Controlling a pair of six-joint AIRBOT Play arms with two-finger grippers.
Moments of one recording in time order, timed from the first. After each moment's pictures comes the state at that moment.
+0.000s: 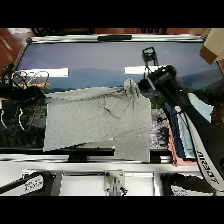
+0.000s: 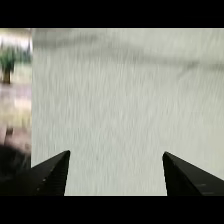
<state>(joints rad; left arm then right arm) 0.25 -1.25 1.24 1.22 -1.35 -1.51 0.38 -1.46 1.42 -2.04 1.11 1.81</state>
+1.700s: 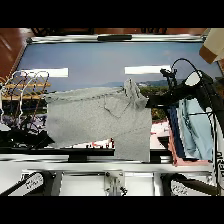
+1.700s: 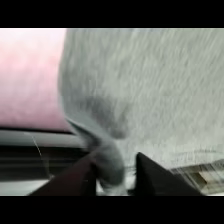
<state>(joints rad) 0.53 -1.14 0.52 1.12 -1.19 -1.24 0.02 -1.38 1.25 -1.11 1.35 1.29</state>
